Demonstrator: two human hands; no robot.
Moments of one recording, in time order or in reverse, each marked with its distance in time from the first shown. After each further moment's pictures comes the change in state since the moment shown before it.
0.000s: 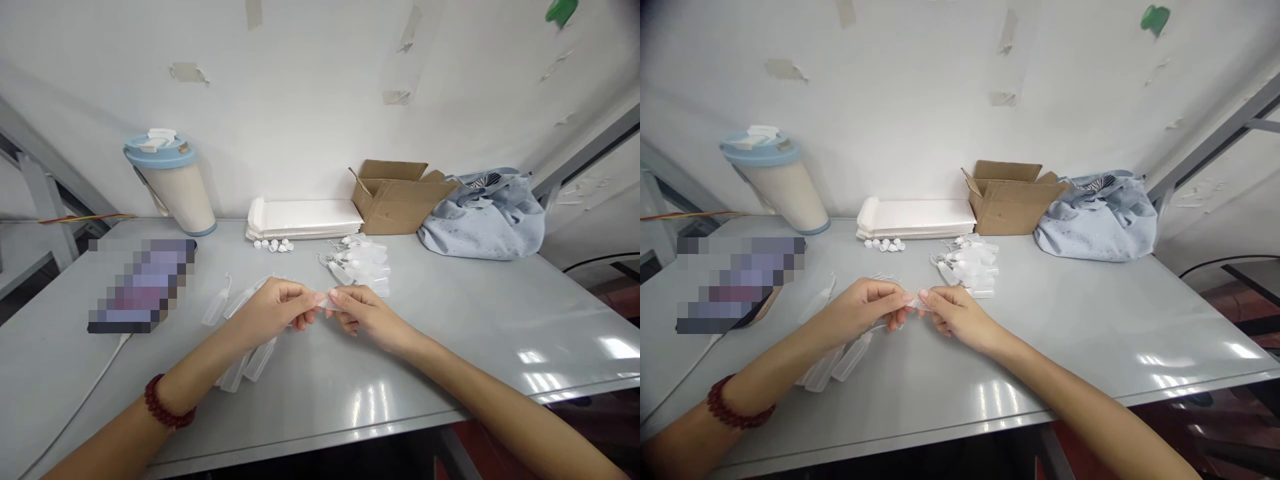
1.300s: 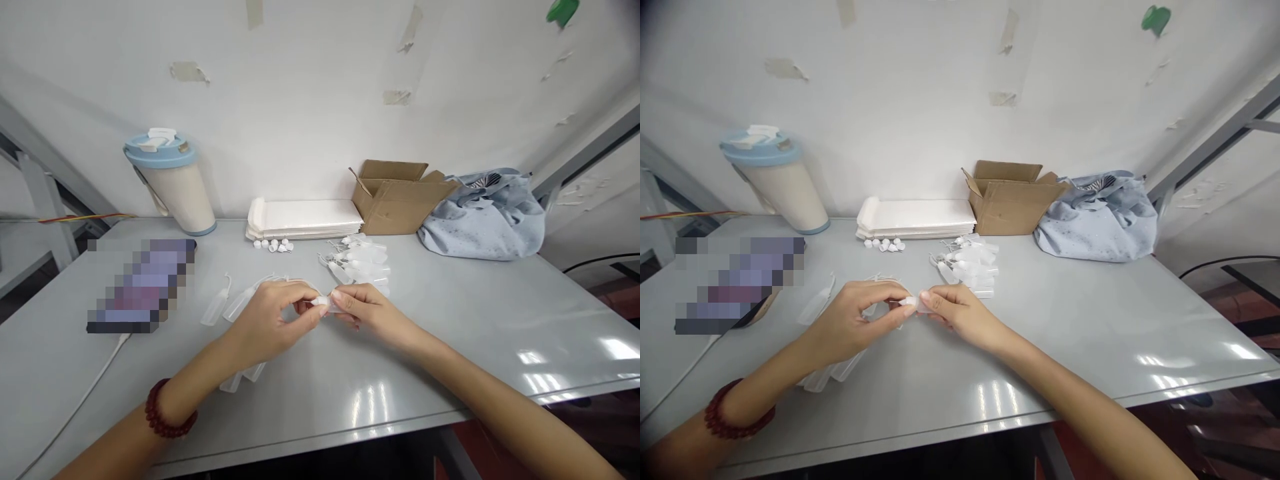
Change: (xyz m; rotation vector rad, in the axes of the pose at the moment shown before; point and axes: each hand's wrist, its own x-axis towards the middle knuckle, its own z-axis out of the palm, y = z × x) left_hand -0.009 0.002 0.006 0.472 0.166 0.451; right_hand -0.004 -0.009 -0.004 -0.215 -0.003 -0.092
